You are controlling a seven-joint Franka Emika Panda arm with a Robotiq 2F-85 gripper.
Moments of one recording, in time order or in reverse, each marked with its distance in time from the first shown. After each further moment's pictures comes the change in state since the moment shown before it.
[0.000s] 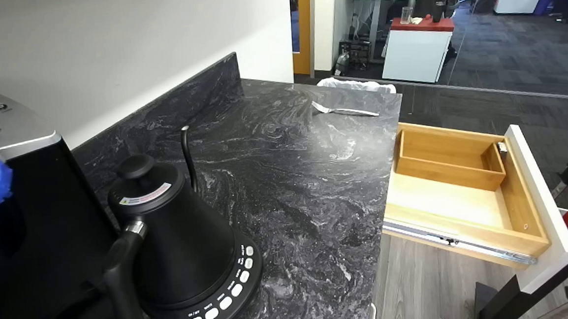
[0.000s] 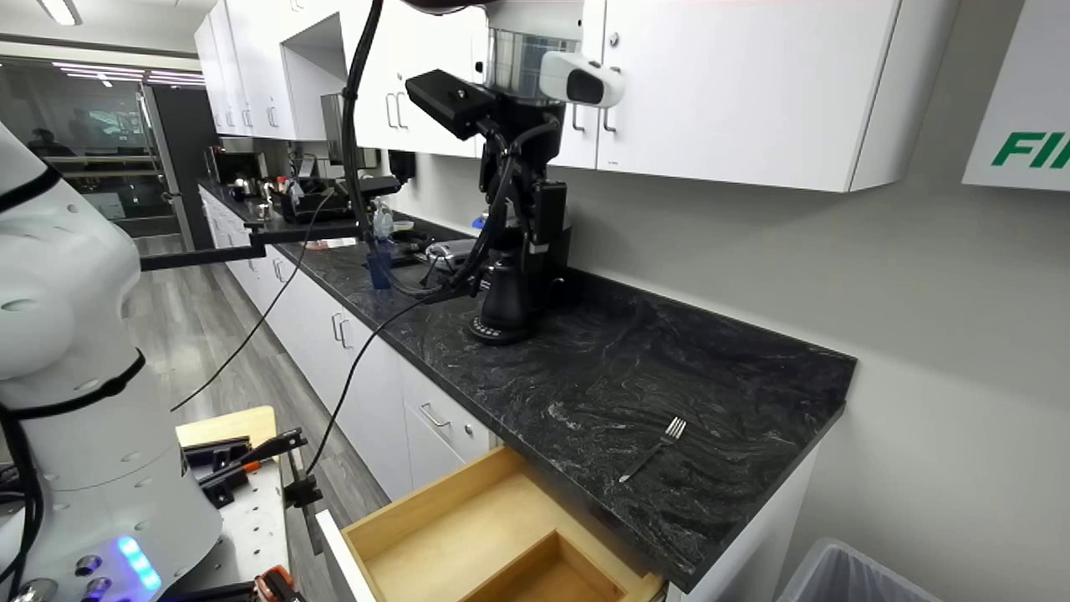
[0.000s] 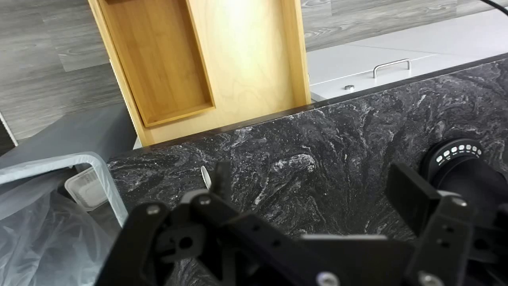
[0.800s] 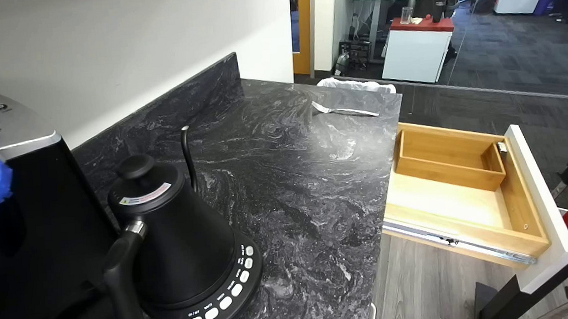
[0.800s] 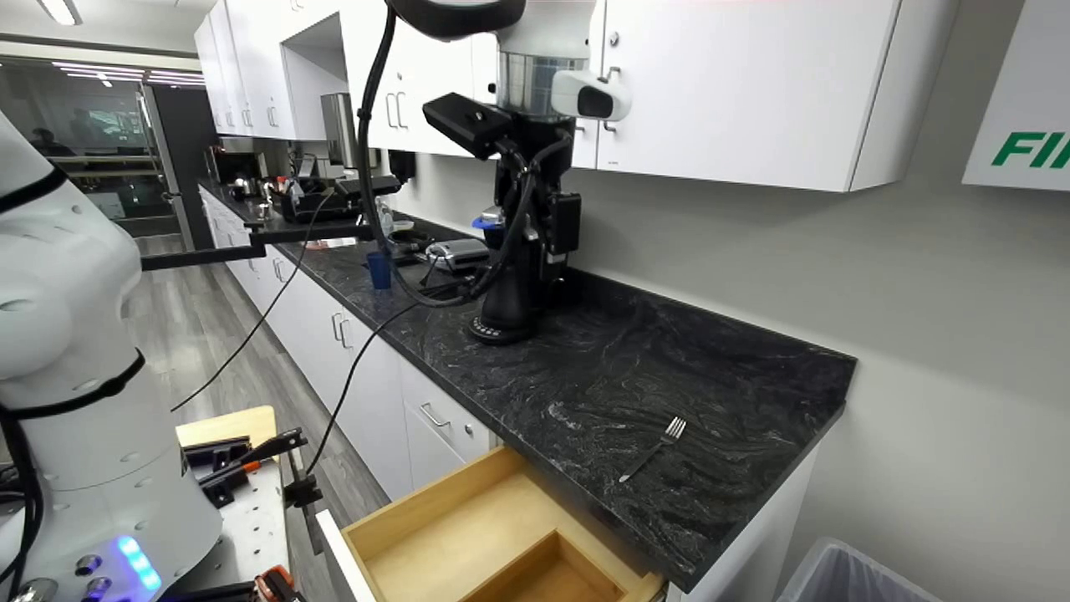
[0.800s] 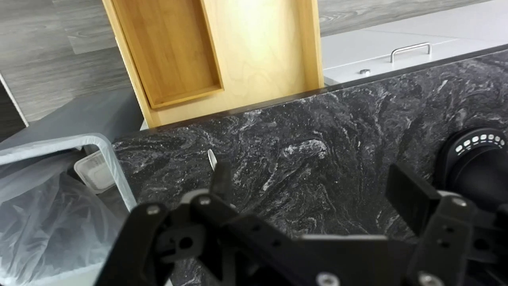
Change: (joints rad) arm -0.011 0.046 0.036 -0.016 0.005 0.110 0.000
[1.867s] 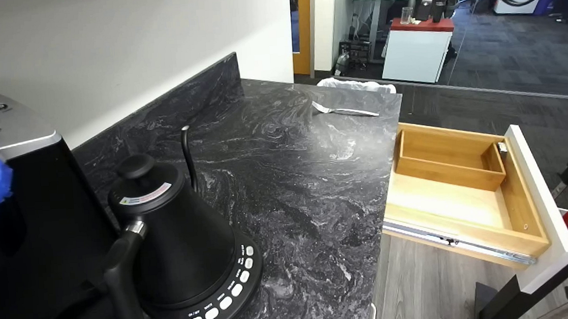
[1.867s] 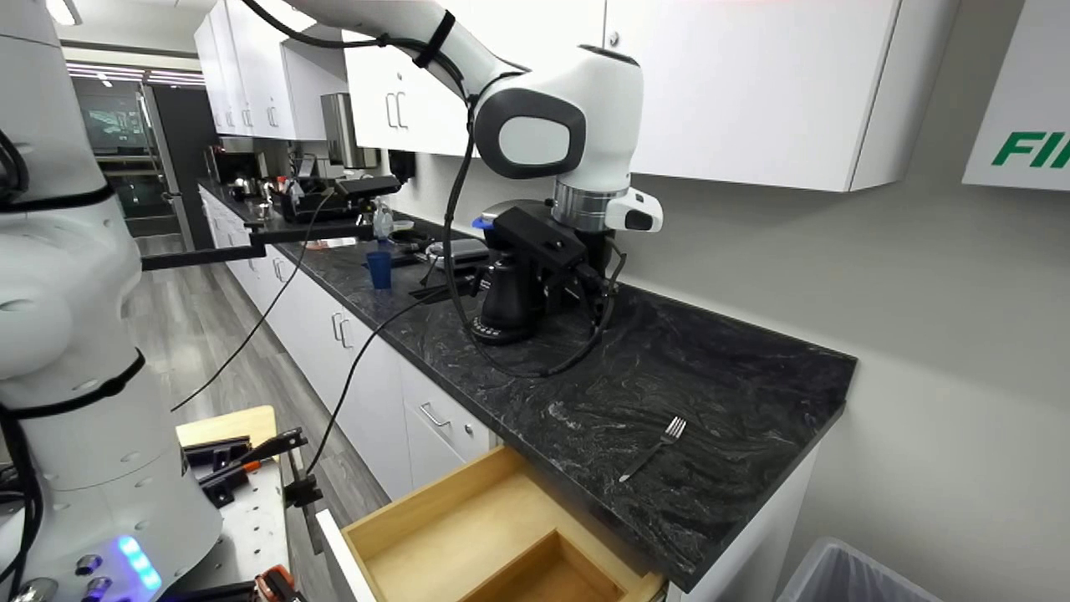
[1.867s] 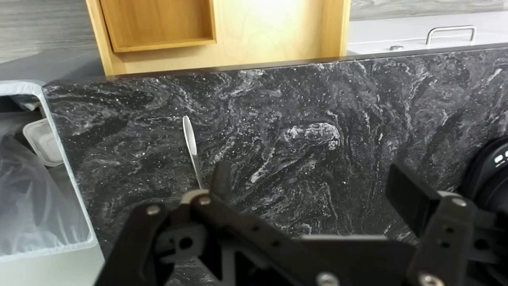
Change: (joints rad) arm -0.003 0.351 0.092 0.062 0.164 0.276 -0.191
